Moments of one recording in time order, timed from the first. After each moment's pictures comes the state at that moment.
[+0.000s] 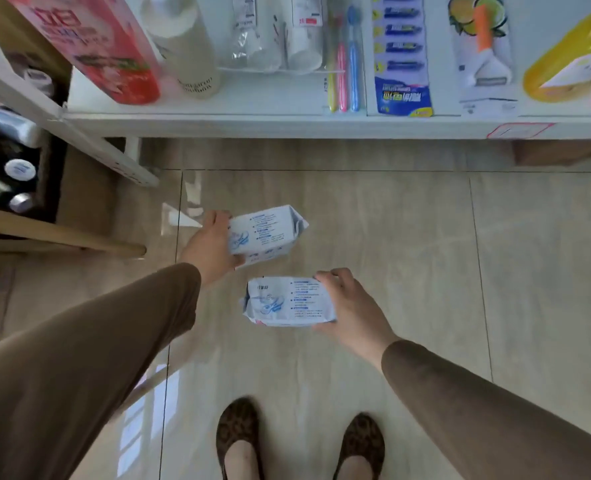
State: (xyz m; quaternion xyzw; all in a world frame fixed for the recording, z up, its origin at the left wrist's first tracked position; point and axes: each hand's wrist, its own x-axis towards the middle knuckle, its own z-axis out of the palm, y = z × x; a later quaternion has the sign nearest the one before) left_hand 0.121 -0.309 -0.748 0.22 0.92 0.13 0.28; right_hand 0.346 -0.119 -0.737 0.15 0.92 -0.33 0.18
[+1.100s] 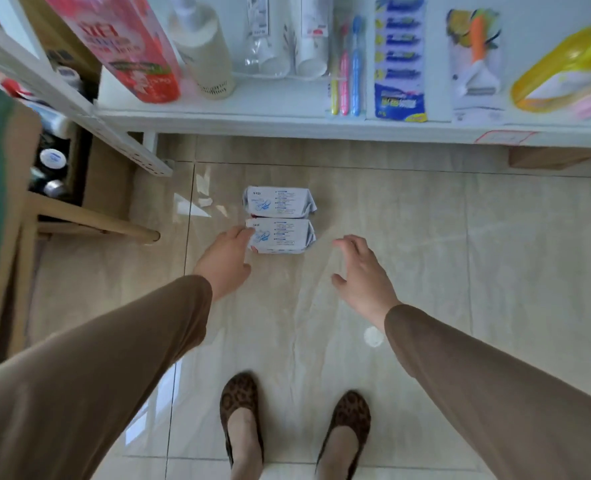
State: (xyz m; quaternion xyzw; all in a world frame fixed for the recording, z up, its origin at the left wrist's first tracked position) left_hand 0.167 -0.314 -0.714 0.26 0.90 0.08 0.33; right_hand 0.325 -0.095 -0.697 0.22 0.91 -0.31 0.18
